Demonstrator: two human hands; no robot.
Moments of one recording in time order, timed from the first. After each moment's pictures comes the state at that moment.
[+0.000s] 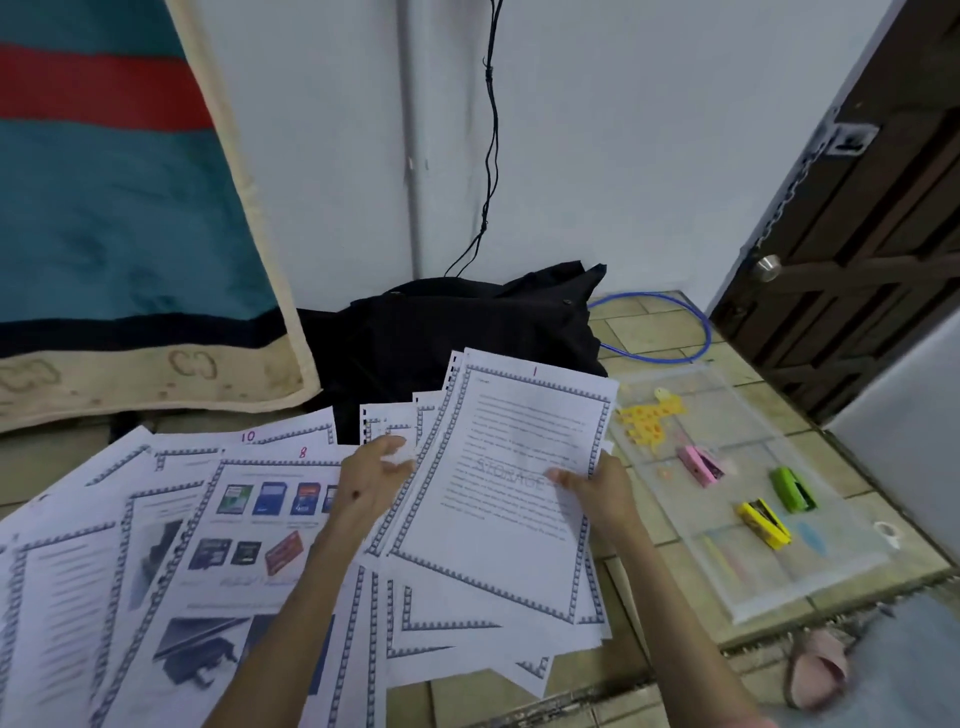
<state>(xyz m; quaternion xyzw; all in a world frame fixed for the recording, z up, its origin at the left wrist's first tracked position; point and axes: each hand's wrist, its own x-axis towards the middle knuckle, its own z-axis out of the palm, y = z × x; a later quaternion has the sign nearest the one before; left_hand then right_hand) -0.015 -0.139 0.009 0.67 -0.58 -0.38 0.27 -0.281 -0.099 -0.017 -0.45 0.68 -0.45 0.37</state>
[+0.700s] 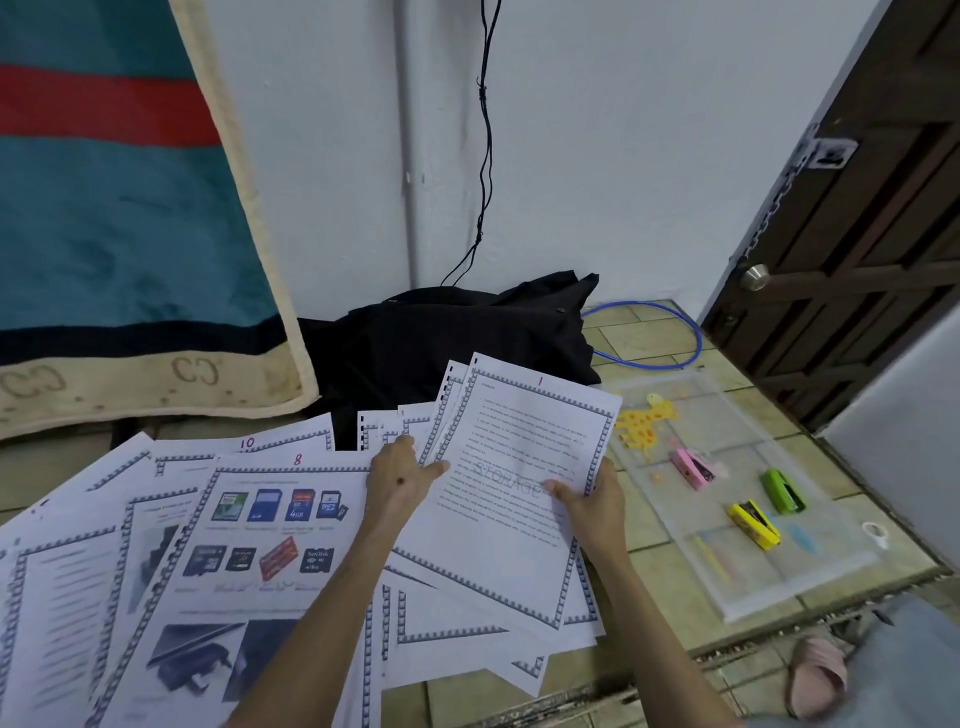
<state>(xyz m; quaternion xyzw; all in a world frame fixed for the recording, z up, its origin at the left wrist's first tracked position) -0.048 -0.151 0.006 0.70 -0.58 -0.36 0.20 -0.273 -0.086 -0.039 -0.44 0.69 -0.50 0.28</state>
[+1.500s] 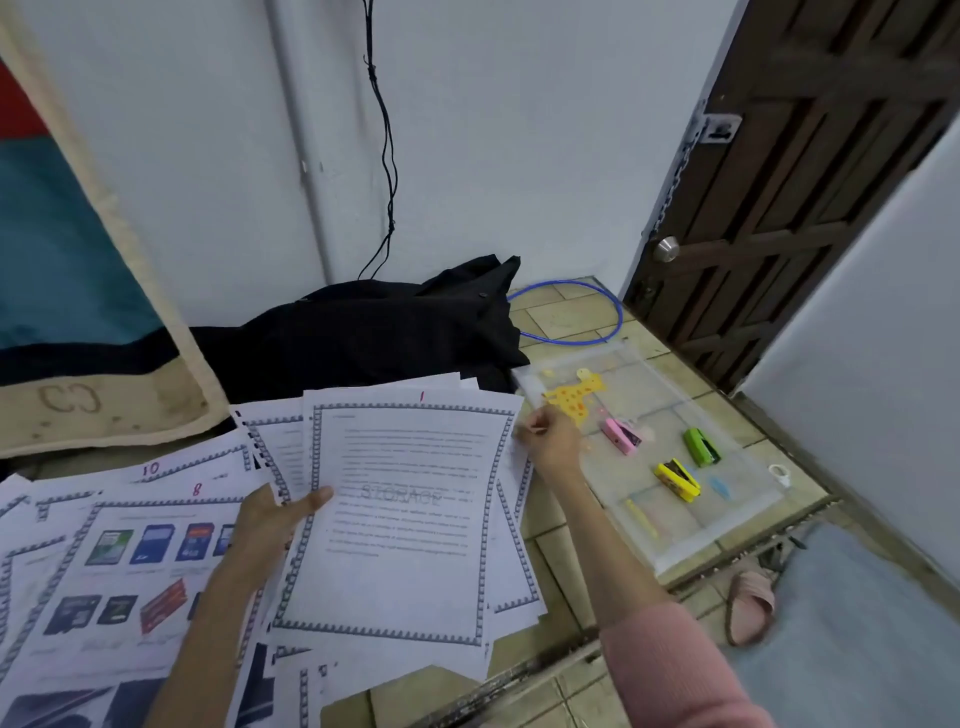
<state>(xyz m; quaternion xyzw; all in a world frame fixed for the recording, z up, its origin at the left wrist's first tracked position) 0.007 -0.122 -0.011 0.55 -0.44 -0.58 0.41 -0.304 -0.117 0.004 -0.39 0.77 -0.43 0.24</state>
